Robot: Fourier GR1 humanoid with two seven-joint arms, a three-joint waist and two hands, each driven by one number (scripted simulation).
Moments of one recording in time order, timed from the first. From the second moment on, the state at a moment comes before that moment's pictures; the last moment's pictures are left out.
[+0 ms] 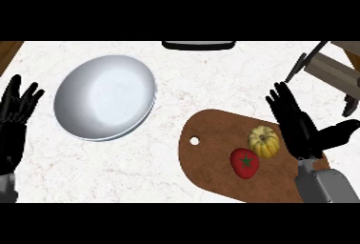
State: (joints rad) left arm -0.04 0.51 -0.01 -1.63 0.22 0.23 -0.13; right arm -0.18 -0.28 0.12 -1.39 -0.47 -0.06 -0.07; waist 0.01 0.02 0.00
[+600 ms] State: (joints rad) left arm -0.01 0.48 -0.06 -1.59 0.30 0.15 0.04; right arm -0.14 -0.29 0.36 -1.66 -0.15 -0.11 -0.10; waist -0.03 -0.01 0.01
